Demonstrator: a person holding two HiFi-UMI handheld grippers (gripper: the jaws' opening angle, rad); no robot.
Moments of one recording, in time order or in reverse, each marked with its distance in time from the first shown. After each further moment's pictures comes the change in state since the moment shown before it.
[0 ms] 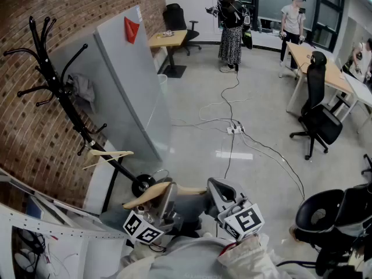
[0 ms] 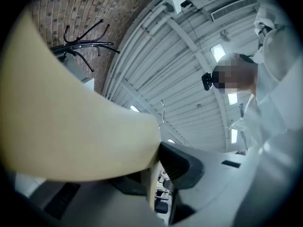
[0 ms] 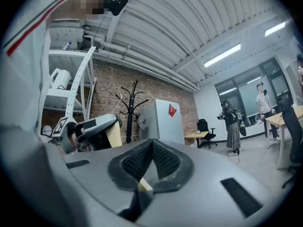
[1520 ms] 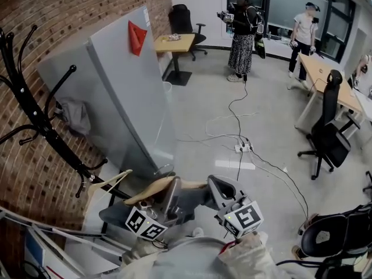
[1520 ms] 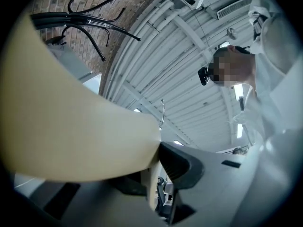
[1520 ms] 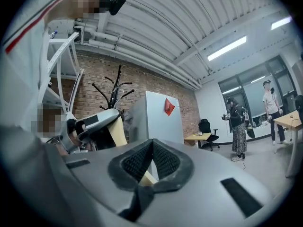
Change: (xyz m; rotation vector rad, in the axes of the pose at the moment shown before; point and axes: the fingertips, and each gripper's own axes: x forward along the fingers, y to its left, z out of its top) left arm 0.146 0.230 0.045 0.064 -0.049 -0.021; right arm 0.252 -0.118 0.010 -0.031 0.011 -0.001
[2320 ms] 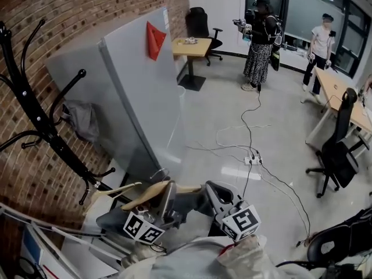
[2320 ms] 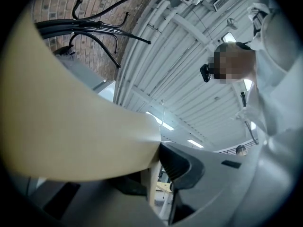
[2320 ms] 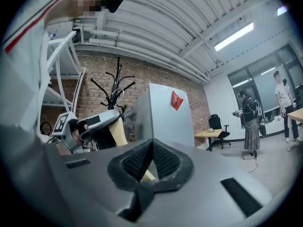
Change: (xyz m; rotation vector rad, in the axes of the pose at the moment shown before) left arm -0.003 0.093 0.015 0.075 -0.016 0.147; right arm 0.091 -0.007 -0.017 0.008 0.040 0.112
